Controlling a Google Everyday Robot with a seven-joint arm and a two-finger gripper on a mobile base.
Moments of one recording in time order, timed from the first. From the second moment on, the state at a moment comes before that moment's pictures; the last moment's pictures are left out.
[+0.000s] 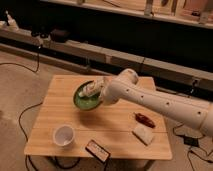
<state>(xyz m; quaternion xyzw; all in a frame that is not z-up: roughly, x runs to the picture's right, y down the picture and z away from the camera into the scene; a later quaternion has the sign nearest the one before) 0.006 0.065 0.771 -0.06 -0.23 -0.42 0.88</state>
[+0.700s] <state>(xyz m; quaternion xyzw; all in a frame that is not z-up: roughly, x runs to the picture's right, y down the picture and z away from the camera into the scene) 0.033 0.043 0.717 -0.01 -0.36 -0.25 0.90</state>
